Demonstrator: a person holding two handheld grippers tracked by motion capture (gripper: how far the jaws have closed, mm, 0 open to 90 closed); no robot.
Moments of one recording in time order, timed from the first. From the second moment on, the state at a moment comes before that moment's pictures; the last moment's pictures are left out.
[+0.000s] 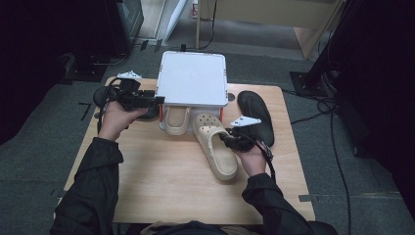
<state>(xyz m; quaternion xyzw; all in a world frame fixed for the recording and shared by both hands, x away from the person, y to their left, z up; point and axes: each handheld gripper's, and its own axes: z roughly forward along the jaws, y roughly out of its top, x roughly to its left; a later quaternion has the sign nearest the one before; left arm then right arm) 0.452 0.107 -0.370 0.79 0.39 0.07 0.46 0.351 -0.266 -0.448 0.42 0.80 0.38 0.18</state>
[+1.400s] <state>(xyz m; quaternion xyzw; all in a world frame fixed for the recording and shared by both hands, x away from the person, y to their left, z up) 0.453 0.108 -0.371 0.79 0.39 0.07 0.47 0.267 -0.326 -0.476 0.39 0.85 0.35 0.11</state>
